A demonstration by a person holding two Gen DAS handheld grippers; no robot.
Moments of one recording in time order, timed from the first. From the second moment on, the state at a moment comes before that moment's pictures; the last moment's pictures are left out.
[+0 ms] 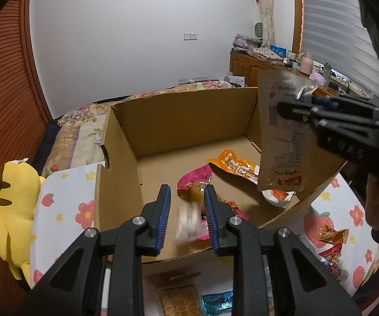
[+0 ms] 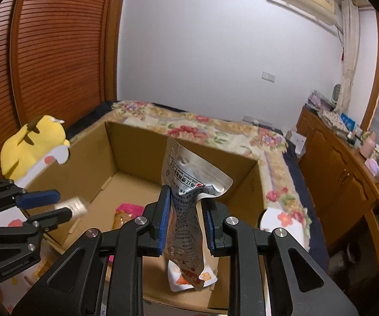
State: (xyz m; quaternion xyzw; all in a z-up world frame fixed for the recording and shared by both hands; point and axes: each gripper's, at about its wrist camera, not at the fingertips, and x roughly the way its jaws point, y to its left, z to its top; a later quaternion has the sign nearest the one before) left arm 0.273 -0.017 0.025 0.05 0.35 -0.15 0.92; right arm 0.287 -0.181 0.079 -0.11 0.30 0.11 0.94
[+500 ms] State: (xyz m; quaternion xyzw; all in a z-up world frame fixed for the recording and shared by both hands) left arm 0.248 -0.009 0.033 0.04 0.33 -0.14 0.93; right arm 0.289 -0.178 0.055 -0.06 0.33 0.15 0.93
